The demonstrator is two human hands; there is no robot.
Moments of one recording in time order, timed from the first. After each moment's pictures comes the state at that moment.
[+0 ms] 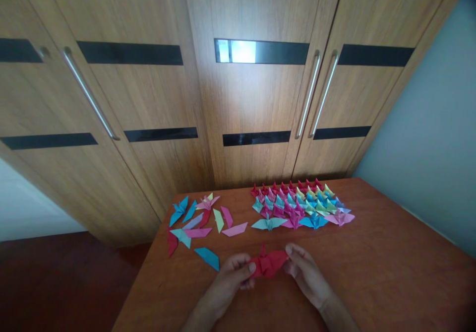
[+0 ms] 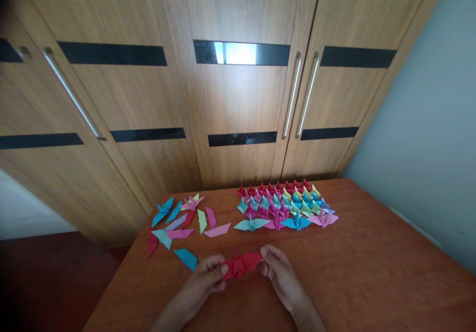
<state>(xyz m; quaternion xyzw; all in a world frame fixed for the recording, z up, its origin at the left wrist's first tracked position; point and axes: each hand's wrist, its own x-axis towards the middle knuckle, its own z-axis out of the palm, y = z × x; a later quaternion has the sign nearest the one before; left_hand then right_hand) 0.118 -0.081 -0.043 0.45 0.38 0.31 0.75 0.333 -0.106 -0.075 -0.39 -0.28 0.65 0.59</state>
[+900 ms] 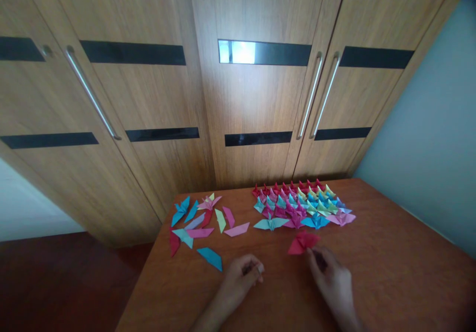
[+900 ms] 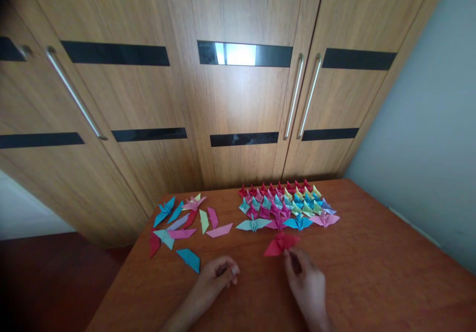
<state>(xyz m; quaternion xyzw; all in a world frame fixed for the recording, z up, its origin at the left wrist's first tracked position) 0.126 -0.077 -0.067 0.63 0.42 0.30 0.59 0.376 -0.131 -0.084 -0.70 -0.57 -0.02 0.43</state>
